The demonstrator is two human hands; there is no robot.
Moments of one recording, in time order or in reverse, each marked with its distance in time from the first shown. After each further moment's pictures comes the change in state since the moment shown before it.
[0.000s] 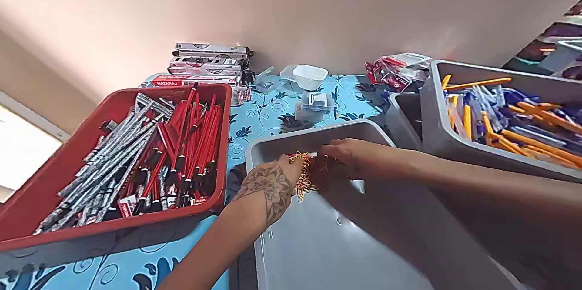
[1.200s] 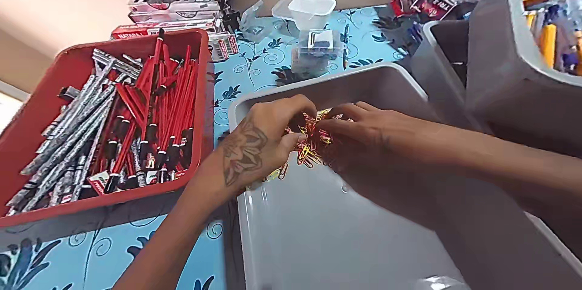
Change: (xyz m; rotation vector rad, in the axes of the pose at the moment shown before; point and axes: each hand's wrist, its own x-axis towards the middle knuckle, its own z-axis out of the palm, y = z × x) left_hand 0.011 -0.029 0.015 -0.308 0.467 0.455; right_hand -0.028 -0.005 0.031 0.023 0.211 -0.073
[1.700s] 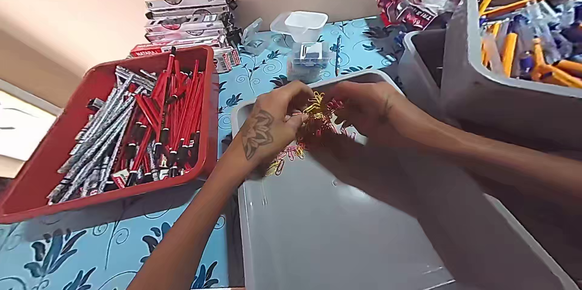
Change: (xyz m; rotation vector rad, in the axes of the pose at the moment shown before) left_hand 0.035 0.004 0.008 -0.102 0.094 -0.126; right_hand 0.001 0.007 -0.011 0.258 0.344 -0.004
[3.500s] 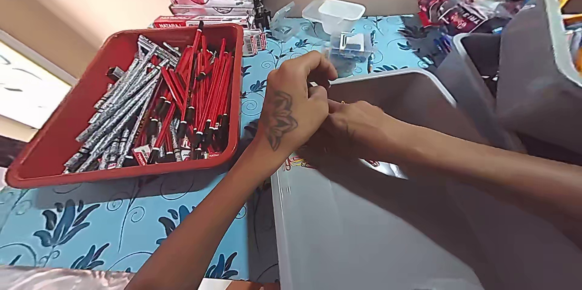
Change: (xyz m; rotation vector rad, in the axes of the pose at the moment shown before) left_hand -0.011 0.005 -0.009 -0.081 0.400 -0.095; right_hand 0.047 -0.024 0.056 -0.439 -0.259 -0.195
